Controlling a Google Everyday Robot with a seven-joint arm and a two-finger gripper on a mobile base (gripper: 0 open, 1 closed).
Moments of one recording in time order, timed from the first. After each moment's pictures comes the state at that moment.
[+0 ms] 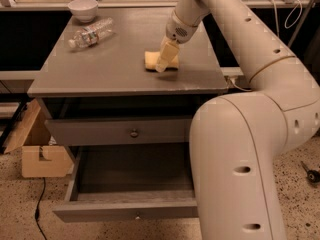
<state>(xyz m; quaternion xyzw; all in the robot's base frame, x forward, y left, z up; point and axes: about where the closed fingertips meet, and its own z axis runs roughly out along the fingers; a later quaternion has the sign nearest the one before) 0.752 -0.020 0.850 -0.64 0.73 0.11 0.21</state>
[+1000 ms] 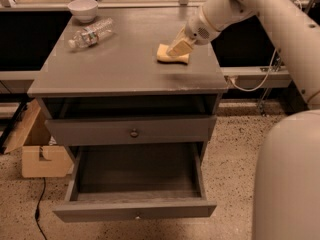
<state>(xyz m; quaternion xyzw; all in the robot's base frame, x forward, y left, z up) 0.710 -0.044 0.889 -0.60 0.72 0.18 0.31</state>
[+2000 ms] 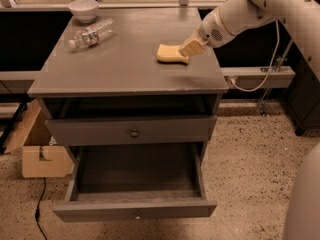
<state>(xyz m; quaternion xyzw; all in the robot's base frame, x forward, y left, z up) 0.701 -0.080 0.899 -0.54 0.75 0.16 0.35</state>
